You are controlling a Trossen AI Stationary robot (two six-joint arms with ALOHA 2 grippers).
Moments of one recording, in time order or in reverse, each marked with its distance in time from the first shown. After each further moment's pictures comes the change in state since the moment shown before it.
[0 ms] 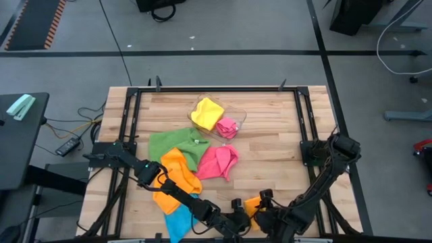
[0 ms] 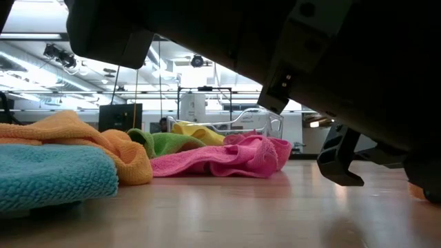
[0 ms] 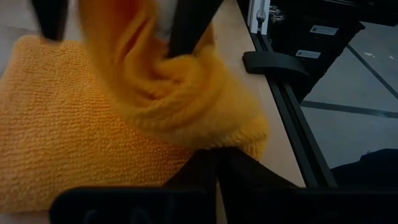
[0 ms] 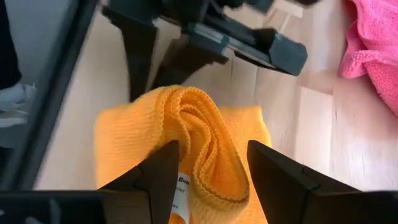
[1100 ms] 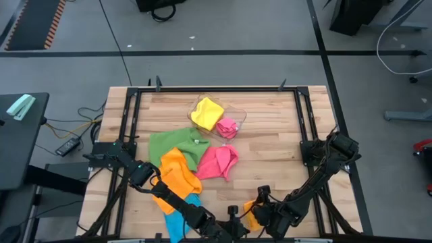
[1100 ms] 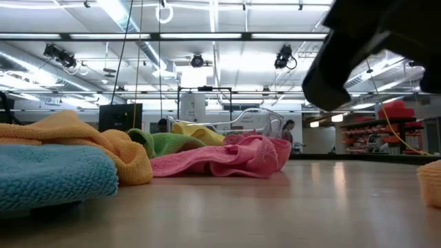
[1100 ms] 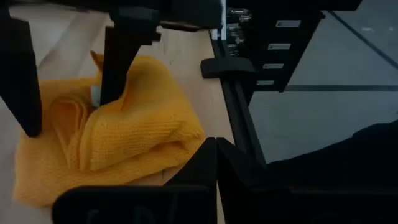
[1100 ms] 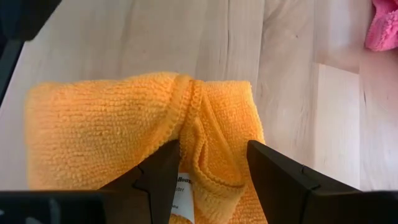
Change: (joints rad) left arm -0.063 -0.085 0.000 -0.106 -0.050 0.093; right arm -0.039 0.000 -0.158 0.197 -0.030 -0.002
